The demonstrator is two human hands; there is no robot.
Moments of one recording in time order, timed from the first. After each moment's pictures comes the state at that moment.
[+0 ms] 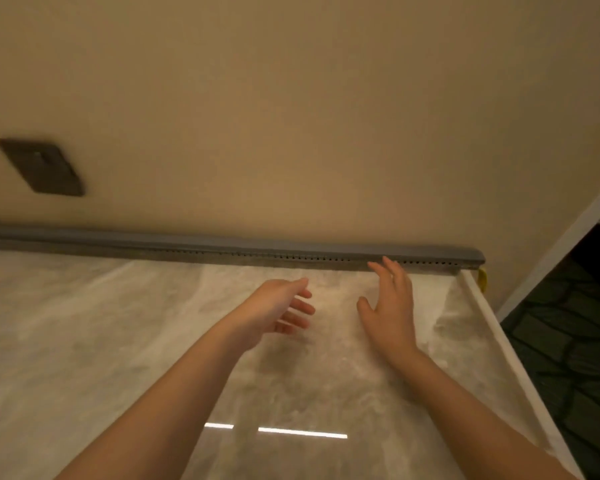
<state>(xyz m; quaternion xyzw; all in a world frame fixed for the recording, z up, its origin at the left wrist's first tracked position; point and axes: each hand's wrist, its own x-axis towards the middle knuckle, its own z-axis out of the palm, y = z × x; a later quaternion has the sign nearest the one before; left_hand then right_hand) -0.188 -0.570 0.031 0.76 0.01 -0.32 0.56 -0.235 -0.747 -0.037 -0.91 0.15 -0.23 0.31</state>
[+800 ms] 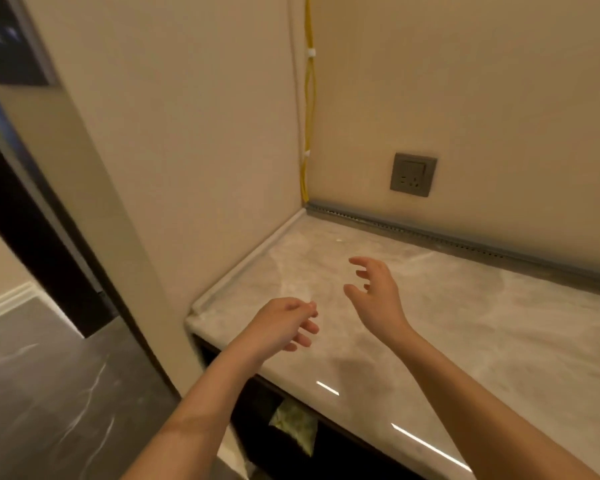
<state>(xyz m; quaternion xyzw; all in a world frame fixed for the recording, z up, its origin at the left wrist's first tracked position) -0.344 -0.066 0.075 0.81 0.10 -0.13 0.56 -0.268 -0.226 0.033 -0.85 -0.11 -0.12 0.50</state>
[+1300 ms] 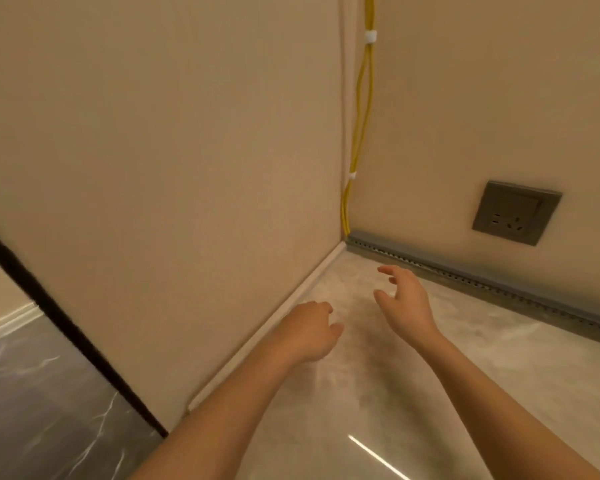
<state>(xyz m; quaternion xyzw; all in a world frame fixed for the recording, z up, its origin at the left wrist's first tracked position) -0.145 -0.005 0.048 0.97 0.02 -0.11 0.19 -0.065 -0.162 0.004 -0.89 -0.10 -0.10 0.43</state>
